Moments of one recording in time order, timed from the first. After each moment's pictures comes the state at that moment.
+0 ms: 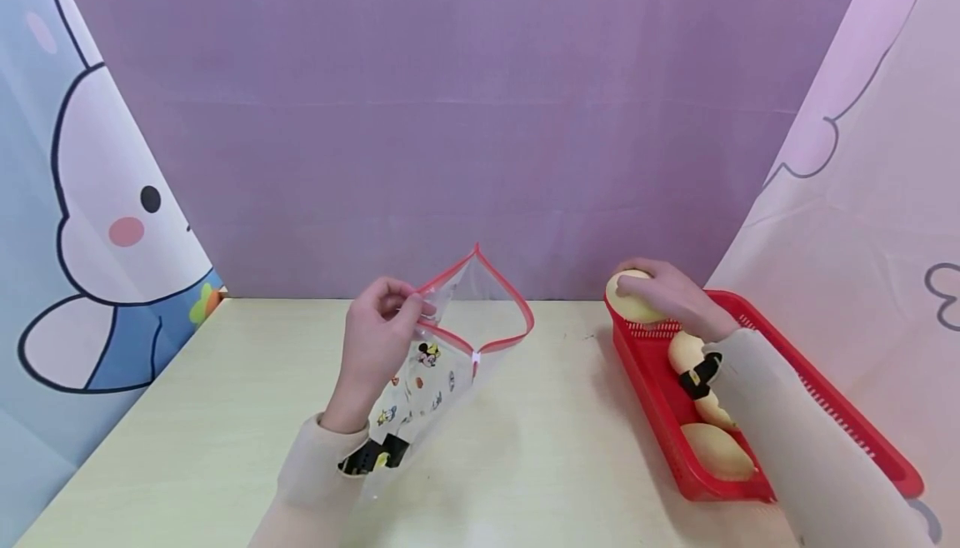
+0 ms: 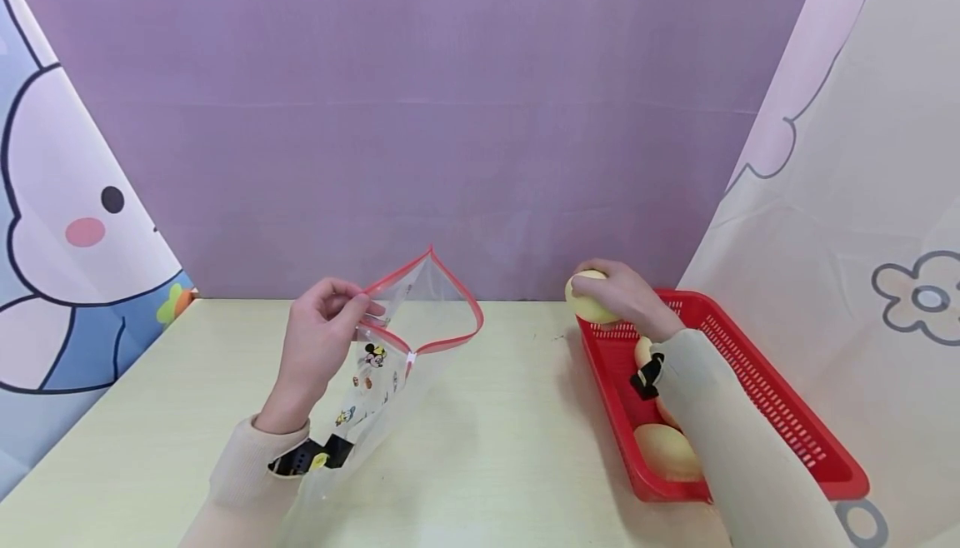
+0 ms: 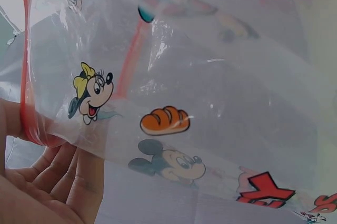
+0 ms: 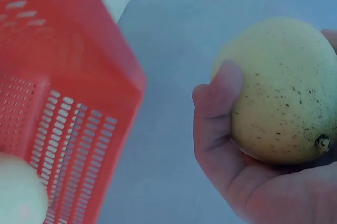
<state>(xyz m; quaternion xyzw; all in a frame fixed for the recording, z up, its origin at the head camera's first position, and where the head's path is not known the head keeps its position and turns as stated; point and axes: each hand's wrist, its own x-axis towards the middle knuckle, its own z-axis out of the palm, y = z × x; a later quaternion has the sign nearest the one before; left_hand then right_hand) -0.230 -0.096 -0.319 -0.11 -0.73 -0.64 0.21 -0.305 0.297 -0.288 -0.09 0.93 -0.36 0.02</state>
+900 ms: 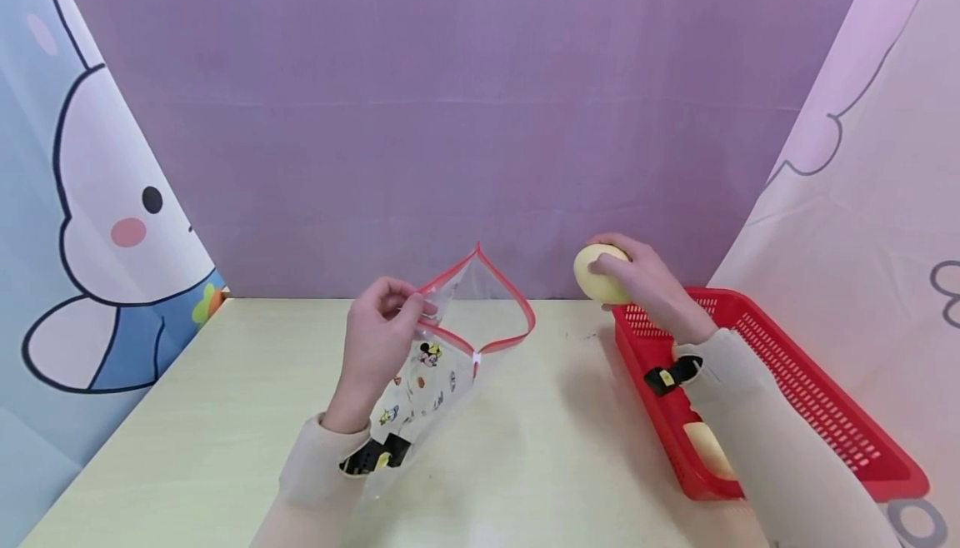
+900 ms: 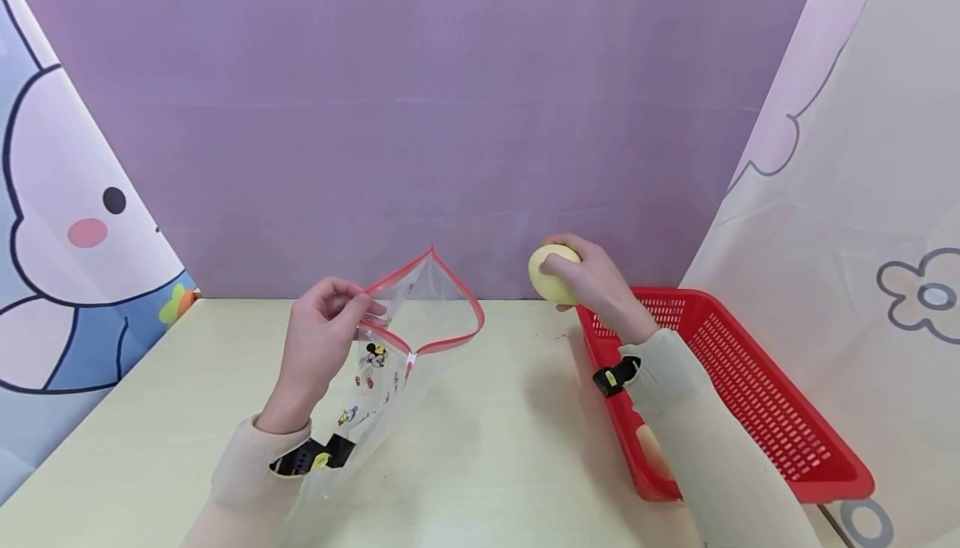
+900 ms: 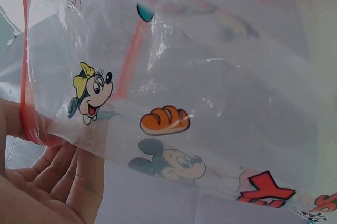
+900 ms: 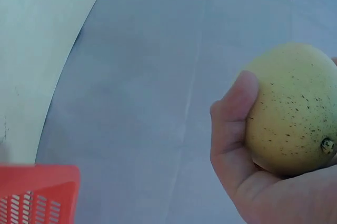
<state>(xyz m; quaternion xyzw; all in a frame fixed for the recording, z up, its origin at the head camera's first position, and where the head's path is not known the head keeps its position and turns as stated) -0.230 -0.095 -0.319 -0.11 -0.73 -0.64 0.21 -0.291 0.246 -0.270 -0.11 0.88 -0.46 -0.03</state>
